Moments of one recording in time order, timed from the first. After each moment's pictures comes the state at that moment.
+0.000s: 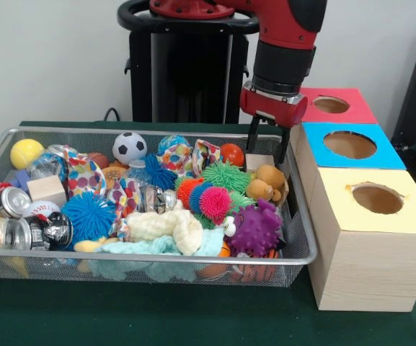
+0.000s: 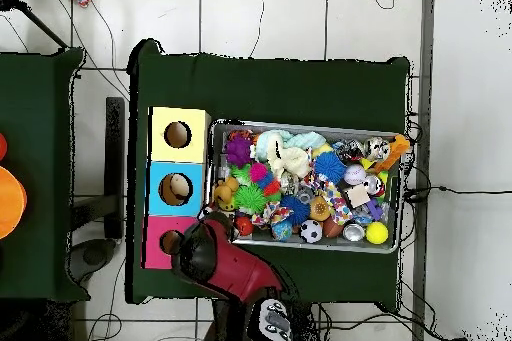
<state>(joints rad) 0.02 -0.61 -0.09 2.13 0.44 -0.09 1.93</state>
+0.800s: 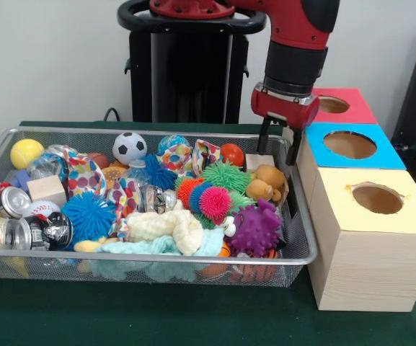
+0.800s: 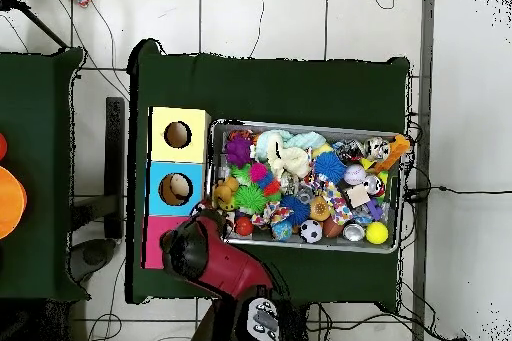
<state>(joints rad) 0.06 -0.61 -0.09 2.11 0.49 -0.09 1.93</state>
